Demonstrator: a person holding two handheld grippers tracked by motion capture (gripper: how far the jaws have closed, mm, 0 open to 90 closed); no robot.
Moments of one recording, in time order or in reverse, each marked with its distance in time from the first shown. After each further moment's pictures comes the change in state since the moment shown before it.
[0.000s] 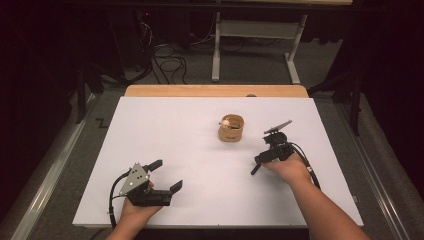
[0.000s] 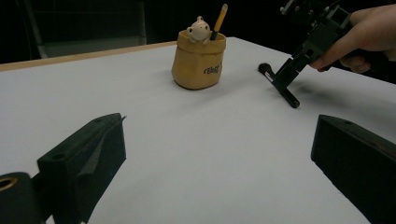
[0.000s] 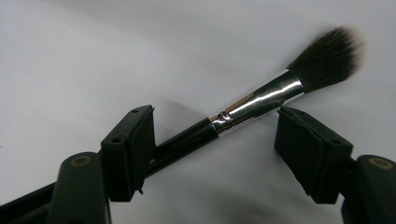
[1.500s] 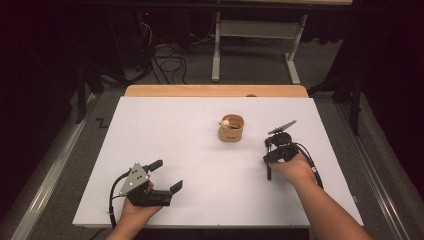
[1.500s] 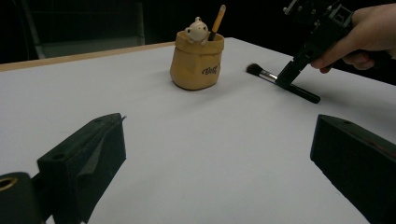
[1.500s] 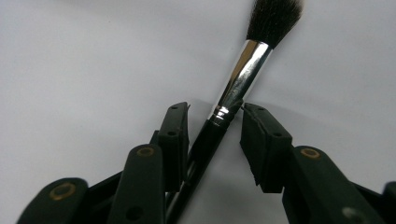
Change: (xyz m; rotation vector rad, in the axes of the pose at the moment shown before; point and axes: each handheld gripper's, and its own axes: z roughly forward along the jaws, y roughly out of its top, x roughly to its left) left arm 0.000 0.000 0.000 -0.002 -0.007 -0.001; right arm -0.009 -0.005 -0.006 0.020 -0.017 0.016
